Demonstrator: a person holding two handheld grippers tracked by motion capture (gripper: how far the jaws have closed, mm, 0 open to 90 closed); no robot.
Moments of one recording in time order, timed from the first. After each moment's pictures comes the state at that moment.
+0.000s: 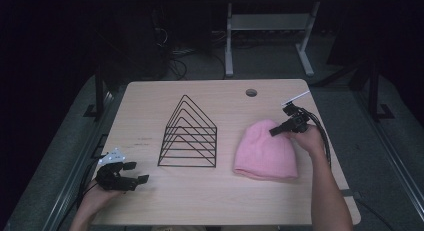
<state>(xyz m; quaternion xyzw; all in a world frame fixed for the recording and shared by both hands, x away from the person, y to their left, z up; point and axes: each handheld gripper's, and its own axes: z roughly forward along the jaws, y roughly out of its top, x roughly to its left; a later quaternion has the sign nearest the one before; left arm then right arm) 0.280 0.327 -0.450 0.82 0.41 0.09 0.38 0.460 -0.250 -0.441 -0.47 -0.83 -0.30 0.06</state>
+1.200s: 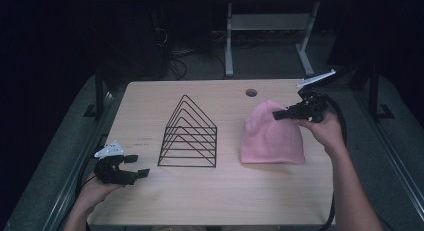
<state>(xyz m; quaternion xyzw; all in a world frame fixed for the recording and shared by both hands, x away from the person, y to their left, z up) 0.289 0.323 -0.421 0.83 0.37 0.08 0.41 0.409 -0.249 -0.323 -0.38 -0.83 -0.42 0.00</state>
